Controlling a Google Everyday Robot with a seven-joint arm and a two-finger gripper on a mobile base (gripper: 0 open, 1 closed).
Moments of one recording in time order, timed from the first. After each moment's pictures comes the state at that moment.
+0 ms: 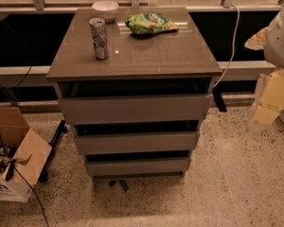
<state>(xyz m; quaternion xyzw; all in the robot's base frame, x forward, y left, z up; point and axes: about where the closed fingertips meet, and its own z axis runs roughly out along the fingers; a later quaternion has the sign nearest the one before) 0.438 -0.216 0.977 -0.60 0.78 -0.04 0.16</state>
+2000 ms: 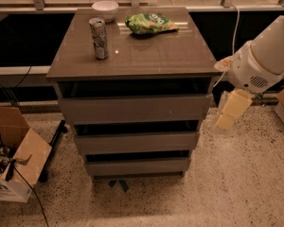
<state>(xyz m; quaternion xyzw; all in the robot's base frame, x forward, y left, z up) 0.496 -0.192 0.890 -0.60 0.77 0.05 0.21</state>
